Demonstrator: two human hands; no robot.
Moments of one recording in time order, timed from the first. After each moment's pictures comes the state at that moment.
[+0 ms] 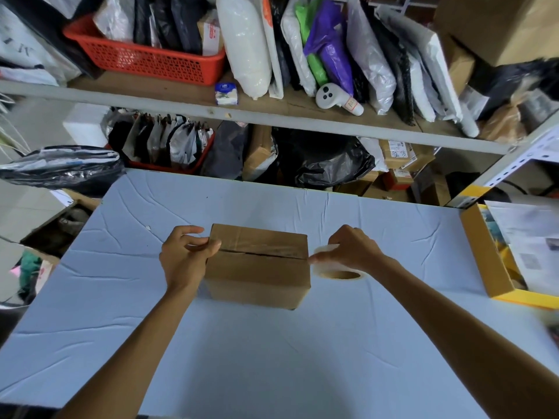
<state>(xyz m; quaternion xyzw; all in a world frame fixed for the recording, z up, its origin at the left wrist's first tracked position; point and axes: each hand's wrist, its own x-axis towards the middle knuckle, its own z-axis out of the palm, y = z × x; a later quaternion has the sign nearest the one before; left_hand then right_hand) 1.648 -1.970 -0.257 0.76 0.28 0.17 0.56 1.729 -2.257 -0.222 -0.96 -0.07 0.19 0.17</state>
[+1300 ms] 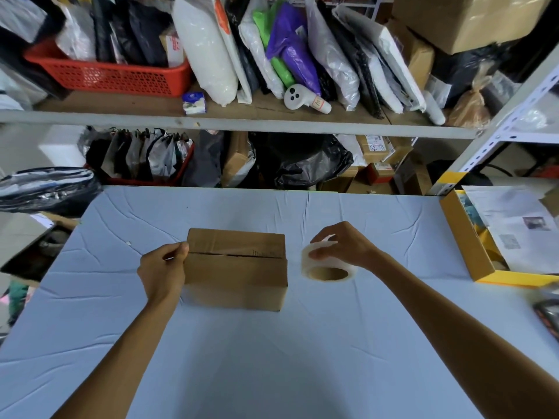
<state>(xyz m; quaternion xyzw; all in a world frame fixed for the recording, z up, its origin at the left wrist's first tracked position) 1.653 -1.987 -0.254 0.78 0.32 0.17 0.50 1.739 -2.313 -0.238 -0.91 -0.10 0.19 0.35</state>
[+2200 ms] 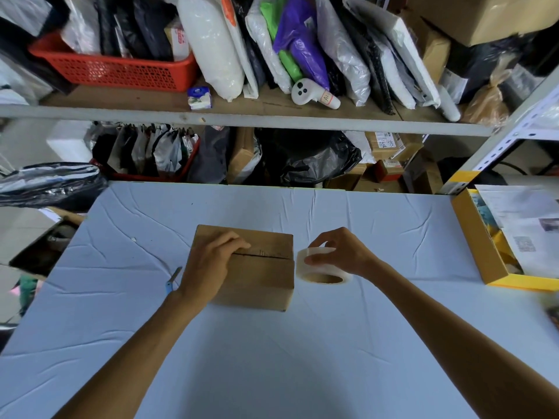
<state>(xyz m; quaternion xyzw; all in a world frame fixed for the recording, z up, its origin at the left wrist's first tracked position) 1.667 -2.020 -0.251 0.95 -0.14 0.15 0.22 1.733 -2.299 -0.252 -0.91 -0.13 0.17 0.36</state>
